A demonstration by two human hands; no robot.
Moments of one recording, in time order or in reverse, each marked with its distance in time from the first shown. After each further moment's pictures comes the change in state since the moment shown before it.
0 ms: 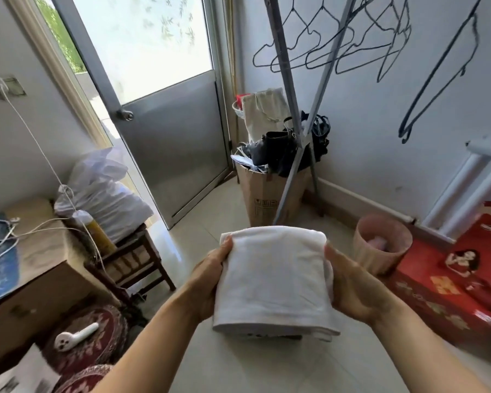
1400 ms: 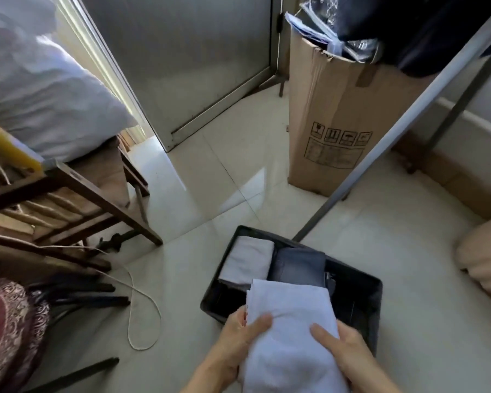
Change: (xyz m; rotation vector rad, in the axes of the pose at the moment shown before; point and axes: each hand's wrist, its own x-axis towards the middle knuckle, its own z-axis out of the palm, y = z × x) left_hand 0.471 -0.232 -0.205 0.020 0.213 -0.178; right_hand 0.466 0.261 -0.216 -0.369 0.325 0.303
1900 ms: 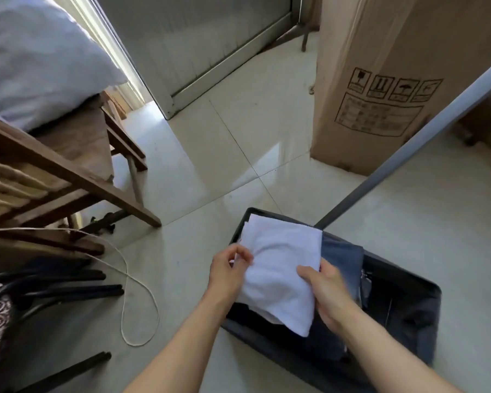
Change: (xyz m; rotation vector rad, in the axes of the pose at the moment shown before) left_hand 0.163 0.006 -0.054 0.391 0.404 0.298; right_hand 0.181 0.013 0.057 0.051 0.027 -0.029
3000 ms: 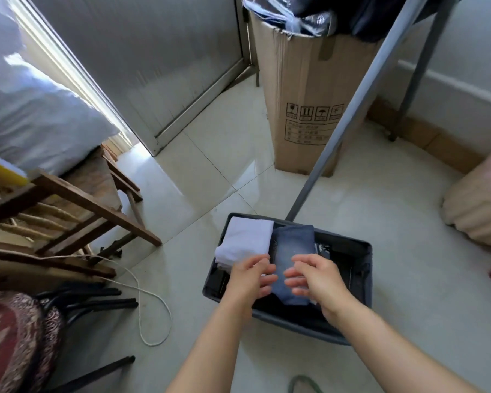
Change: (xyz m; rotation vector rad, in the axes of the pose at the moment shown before) left_hand -0.162 0.096 0.005 -0.221 -0.300 -0.293; right_hand -0.169 -0.045 -0.032 -0.021 0.104 -0.003
